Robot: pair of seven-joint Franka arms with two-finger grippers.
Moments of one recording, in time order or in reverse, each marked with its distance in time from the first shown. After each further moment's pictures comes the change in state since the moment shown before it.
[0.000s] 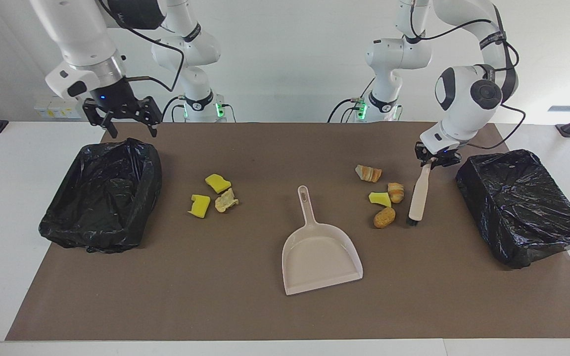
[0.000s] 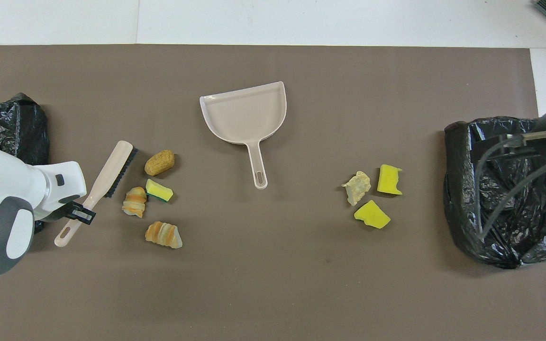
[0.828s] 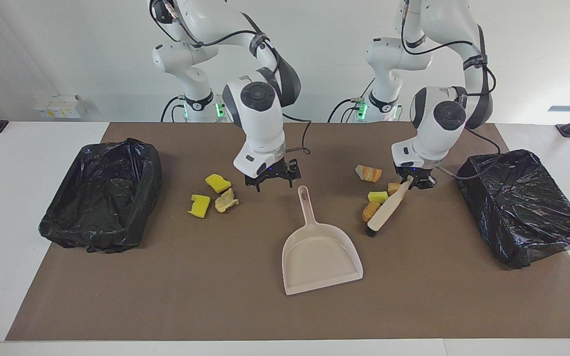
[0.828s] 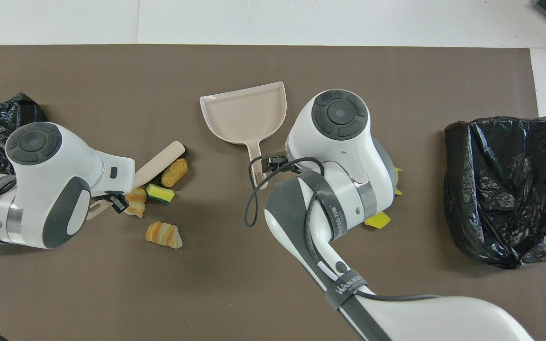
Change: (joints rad) left arm -0.125 0.142 -0.008 0.118 0.056 -0.014 0.292; right arm 0.412 0.393 0.008 0.018 0.141 0.371 0.346
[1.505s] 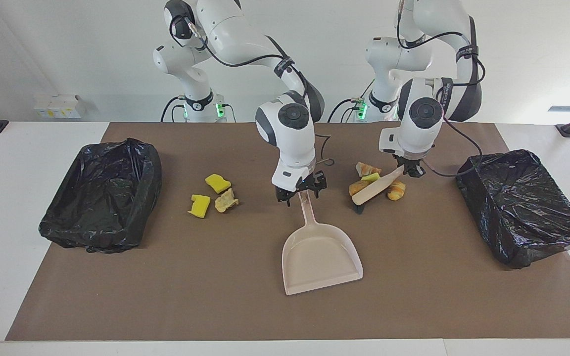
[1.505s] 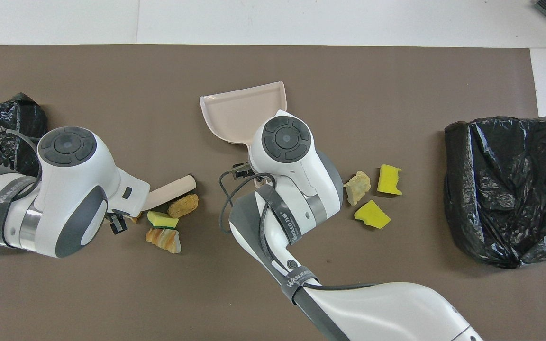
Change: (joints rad) left arm -0.066 -0.034 0.001 0.021 0.058 -0.184 0.119; right arm 0.068 0.108 -0.010 0.030 0.003 0.180 -0.134
